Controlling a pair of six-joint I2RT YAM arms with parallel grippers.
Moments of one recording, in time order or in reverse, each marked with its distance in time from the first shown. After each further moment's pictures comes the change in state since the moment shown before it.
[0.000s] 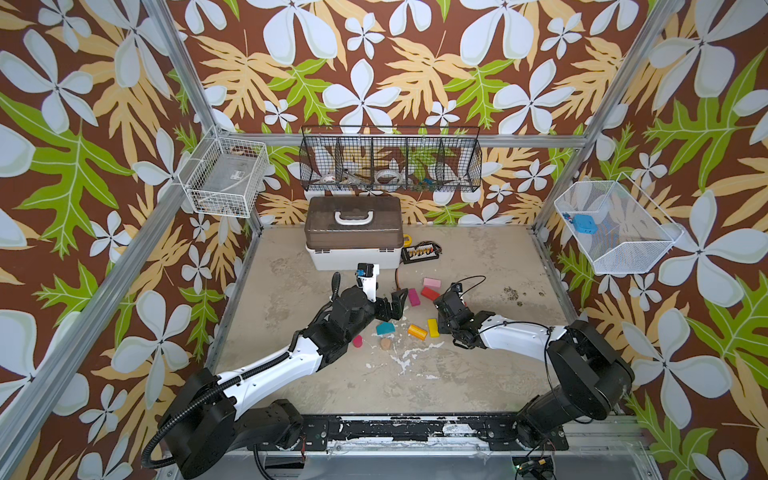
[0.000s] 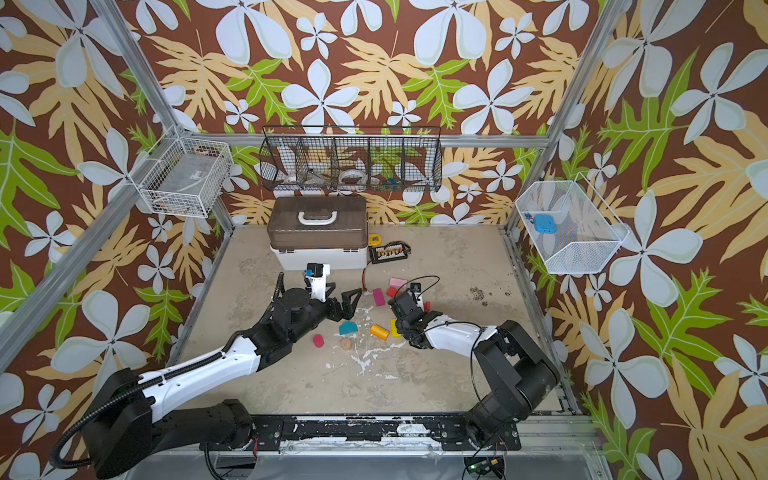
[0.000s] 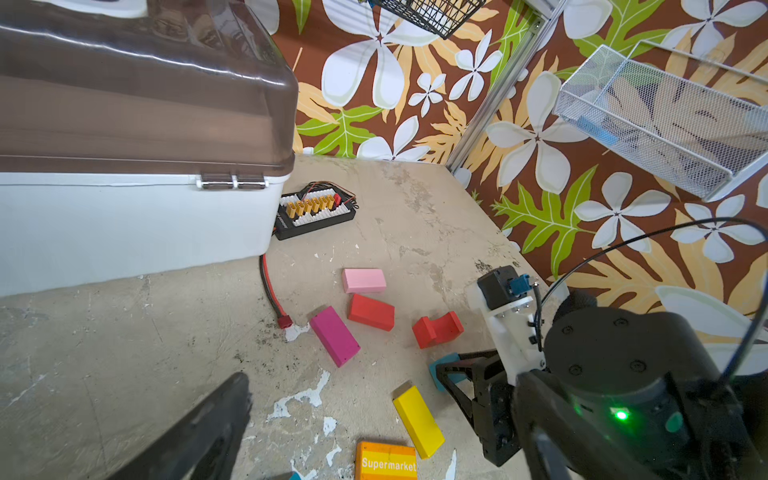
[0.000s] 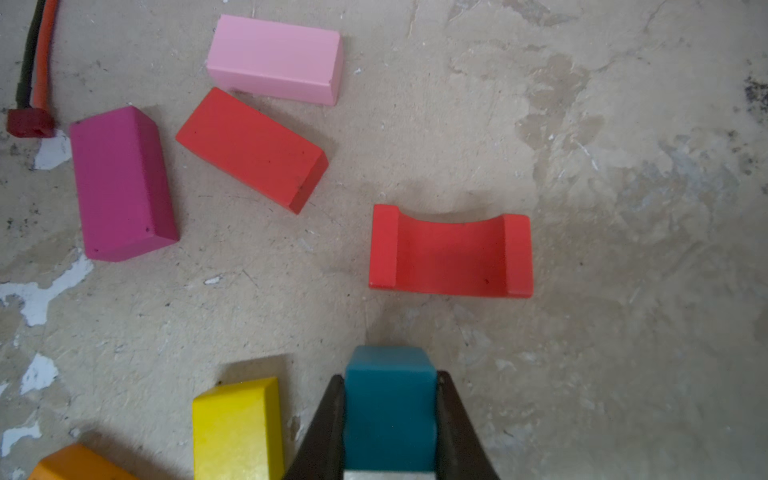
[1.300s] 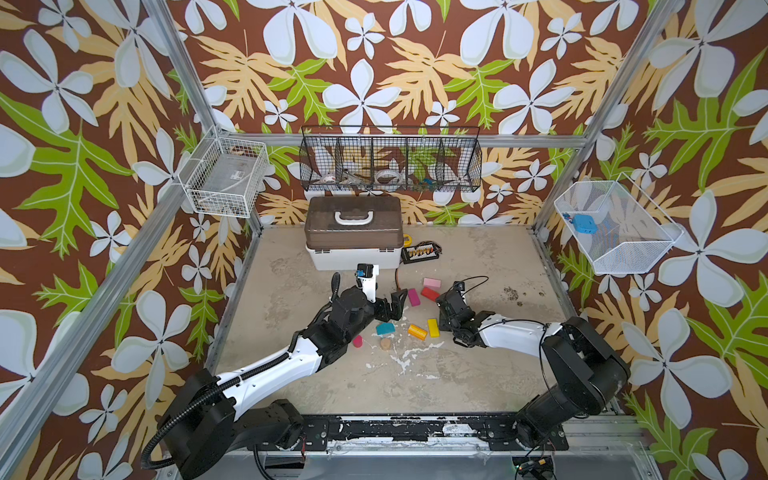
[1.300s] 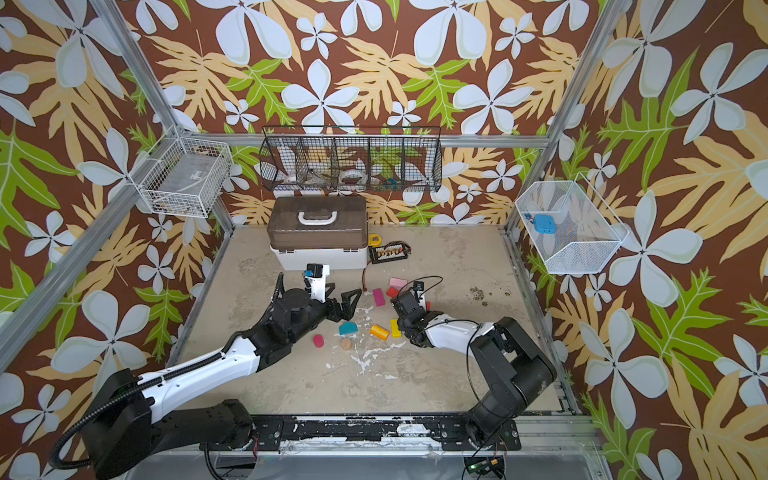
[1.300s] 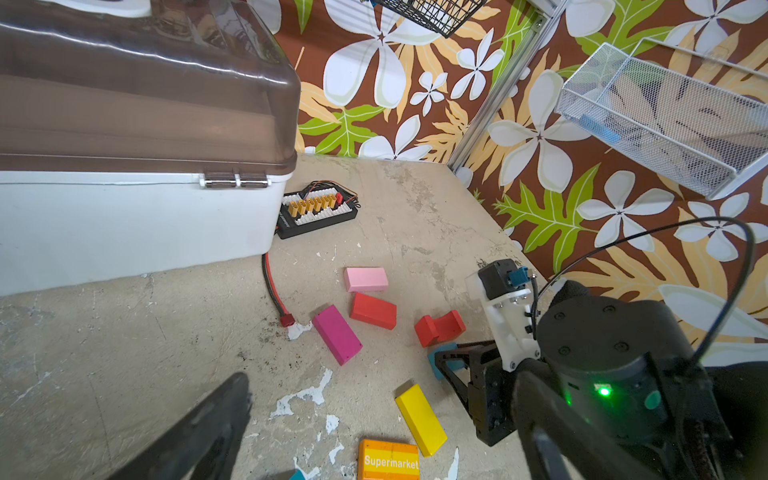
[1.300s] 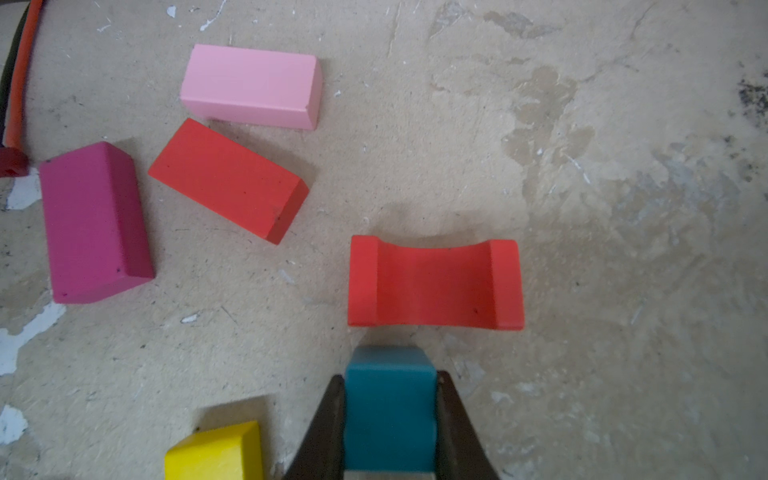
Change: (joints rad) left arm 0.000 -0.003 -0.003 -0.002 -0.002 0.003; right arm -0.033 0.025 -0.013 0.066 0.008 0.000
